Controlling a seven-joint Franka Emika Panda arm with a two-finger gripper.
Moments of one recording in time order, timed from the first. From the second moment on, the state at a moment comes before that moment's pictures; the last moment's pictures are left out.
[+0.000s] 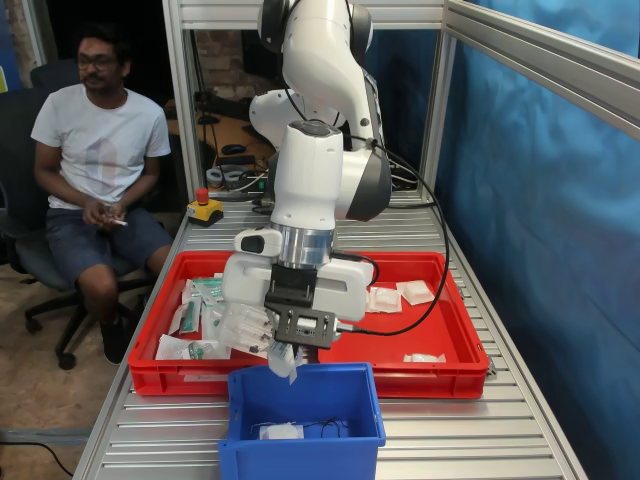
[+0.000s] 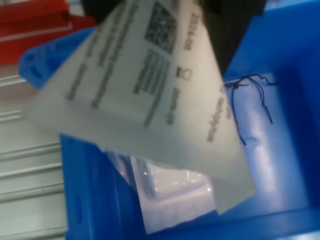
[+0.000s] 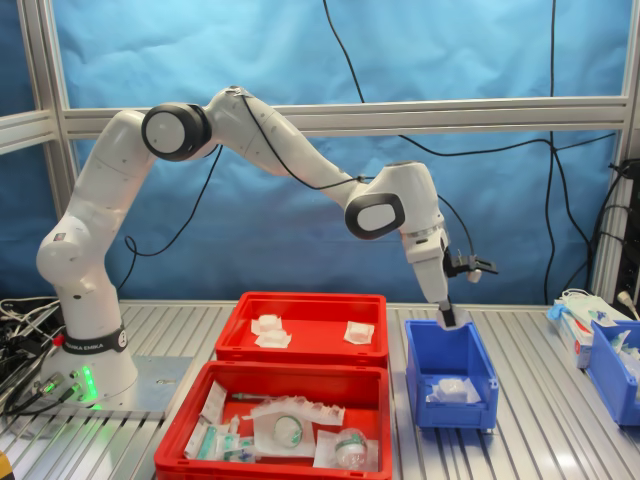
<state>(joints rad) 0.23 0.57 -0.29 -1.64 -0.01 2.52 0.96</state>
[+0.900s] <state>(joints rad) 0.23 0.57 -0.29 -1.62 -0.01 2.52 0.96</state>
